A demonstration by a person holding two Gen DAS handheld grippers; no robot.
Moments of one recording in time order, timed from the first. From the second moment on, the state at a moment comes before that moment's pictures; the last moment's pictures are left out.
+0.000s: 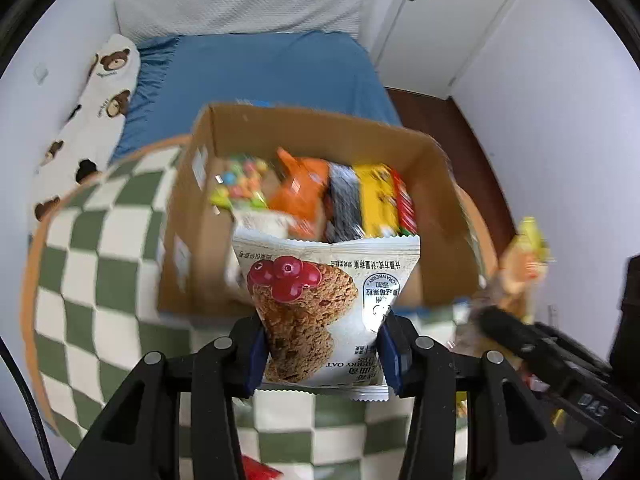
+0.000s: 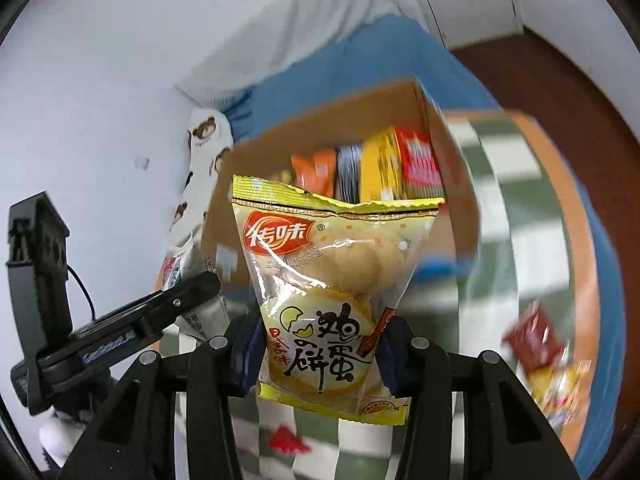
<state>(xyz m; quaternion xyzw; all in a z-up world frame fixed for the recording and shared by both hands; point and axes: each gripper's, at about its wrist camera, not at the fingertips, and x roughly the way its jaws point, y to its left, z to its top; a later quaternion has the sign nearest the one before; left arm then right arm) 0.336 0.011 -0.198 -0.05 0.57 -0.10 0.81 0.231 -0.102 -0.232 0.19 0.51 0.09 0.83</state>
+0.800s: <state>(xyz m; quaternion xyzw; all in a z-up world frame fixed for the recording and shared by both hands) 0.470 0.051 -0.311 -0.02 0.68 -0.02 0.74 0.370 -0.122 -0.331 0.14 0.63 0.02 0.77</state>
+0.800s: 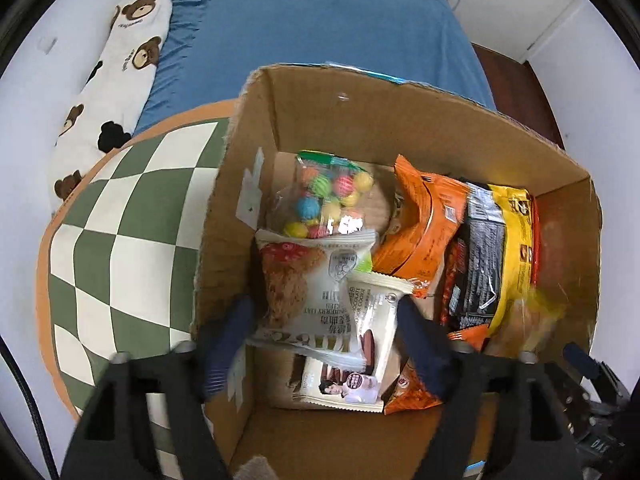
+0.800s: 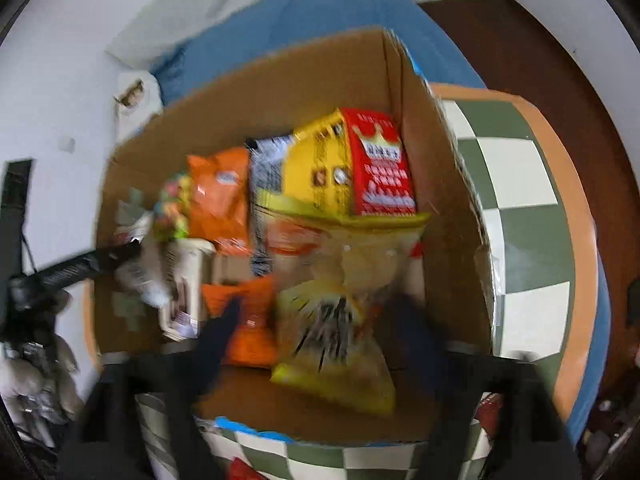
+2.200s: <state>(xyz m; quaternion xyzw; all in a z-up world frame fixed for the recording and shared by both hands) 0.280 0.005 -0.176 0.02 0.48 -0.05 0.88 0.235 -0.087 -0.216 0.03 0.46 -0.01 0.89</state>
